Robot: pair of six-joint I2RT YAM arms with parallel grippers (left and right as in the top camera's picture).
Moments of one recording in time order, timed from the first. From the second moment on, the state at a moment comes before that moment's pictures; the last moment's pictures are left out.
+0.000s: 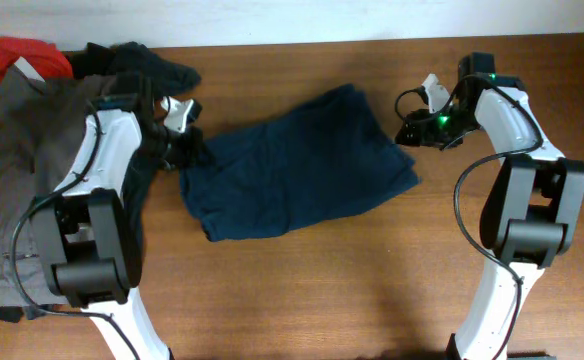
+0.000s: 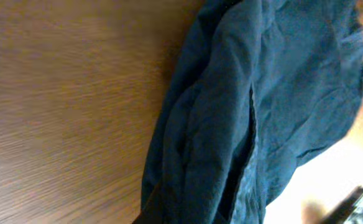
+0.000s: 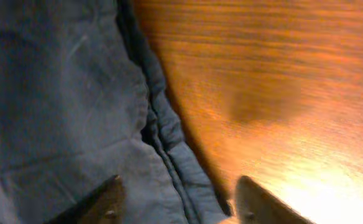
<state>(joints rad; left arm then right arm) 0.06 2.08 1.64 -1.02 0.57 0.11 -0.13 2.23 1.77 -0.97 -0.48 -0.18</state>
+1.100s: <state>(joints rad) 0.05 2.07 1.84 -0.91 0.16 0.20 0.07 2.35 1.77 -0.86 -0.57 -0.18</state>
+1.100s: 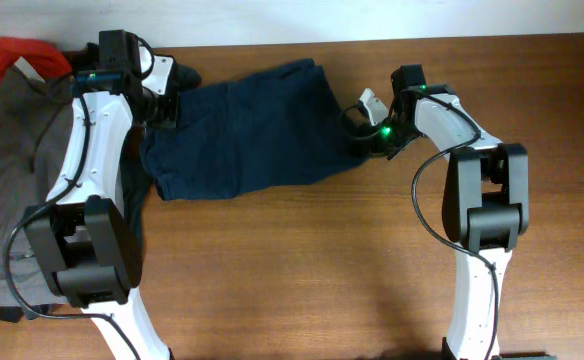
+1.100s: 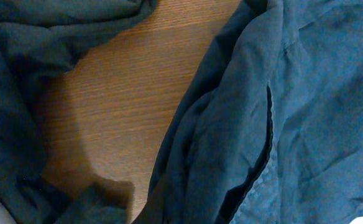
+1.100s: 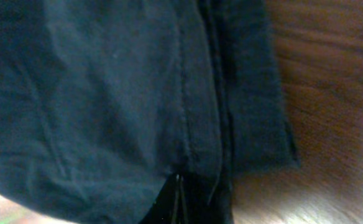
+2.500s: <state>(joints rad) -0.12 2.07 1.85 -1.05 0.21 -0.08 0.07 2.37 1.98 -0.85 -0.59 -0.10</state>
